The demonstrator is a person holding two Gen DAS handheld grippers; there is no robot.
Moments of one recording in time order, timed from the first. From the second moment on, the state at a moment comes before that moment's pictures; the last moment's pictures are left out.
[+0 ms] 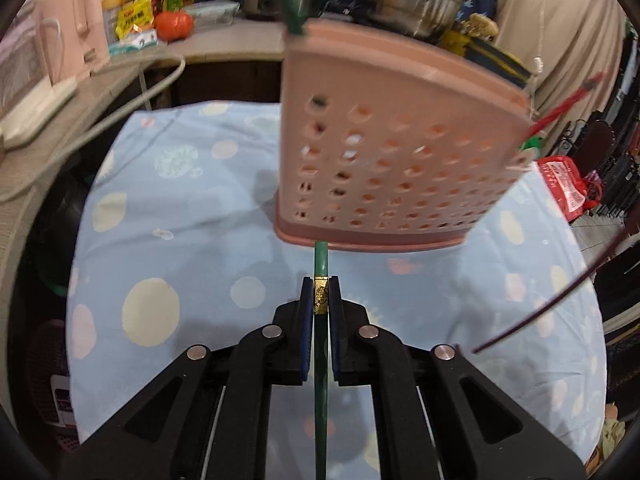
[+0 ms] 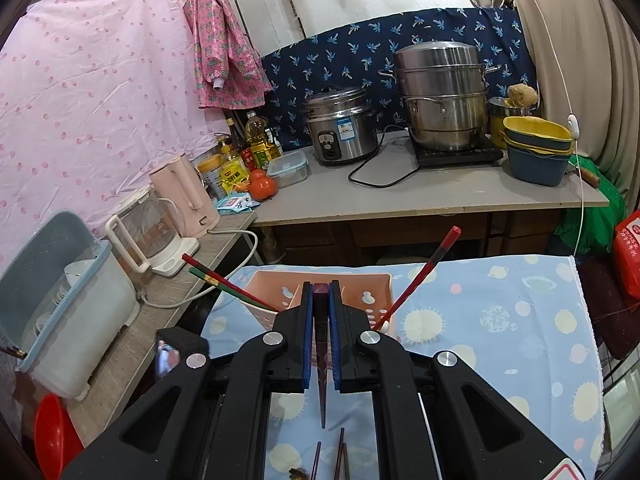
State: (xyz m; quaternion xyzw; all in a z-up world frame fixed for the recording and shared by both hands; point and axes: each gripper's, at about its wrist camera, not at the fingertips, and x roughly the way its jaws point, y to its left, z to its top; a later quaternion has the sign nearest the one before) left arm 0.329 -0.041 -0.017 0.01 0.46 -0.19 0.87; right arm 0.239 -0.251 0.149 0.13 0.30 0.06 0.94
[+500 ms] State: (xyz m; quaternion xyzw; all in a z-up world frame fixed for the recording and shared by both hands) left arm 0.290 -0.053 0.202 0.01 0.25 -0.23 0.94; right arm 0.250 -0.257 0.214 0.12 0.23 0.05 0.96
